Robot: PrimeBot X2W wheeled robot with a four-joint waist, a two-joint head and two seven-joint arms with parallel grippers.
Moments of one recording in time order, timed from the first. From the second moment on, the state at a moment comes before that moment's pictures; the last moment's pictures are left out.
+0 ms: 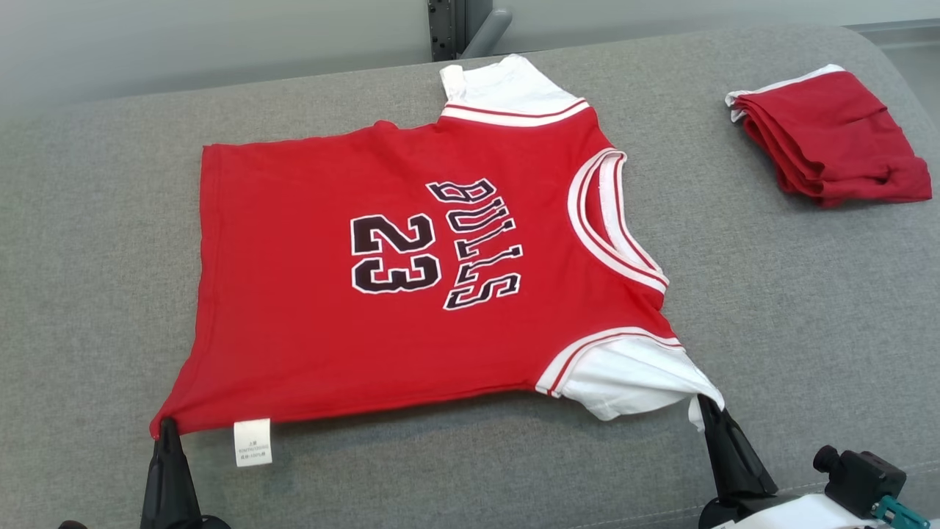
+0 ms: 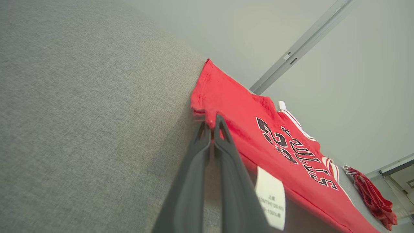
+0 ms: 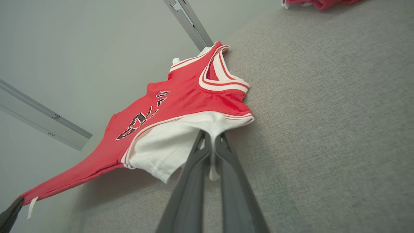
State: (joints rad) left arm 0.18 0.05 0.06 0.04 -0.76 -0.13 -0.26; right arm 0.16 -0.14 0.20 0.01 0.68 0.13 -0.26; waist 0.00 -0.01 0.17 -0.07
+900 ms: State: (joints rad) left arm -0.29 0.05 0.02 0.44 -0.71 -0.13 -0.26; right arm -0.26 -0.11 0.20 0.32 0.58 0.13 -0.26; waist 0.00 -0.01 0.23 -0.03
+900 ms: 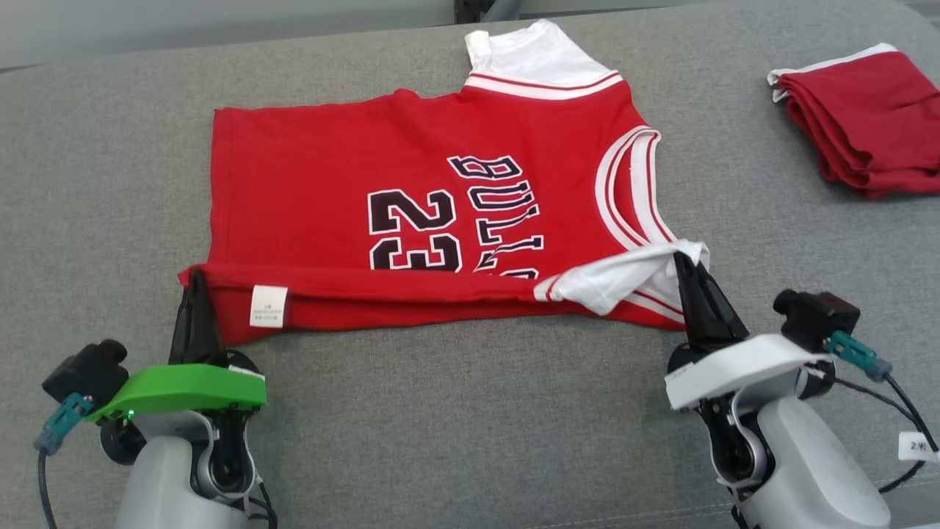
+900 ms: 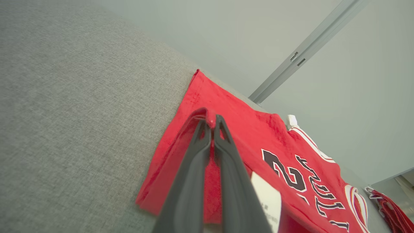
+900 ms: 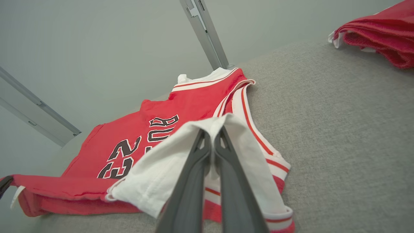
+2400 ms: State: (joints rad) left arm -0.48 0.05 -0.03 0.58 -0.63 -0.13 -0.26; right arm -0.76 -0.05 0.14 0.75 0.49 0.13 -0.26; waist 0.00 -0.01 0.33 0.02
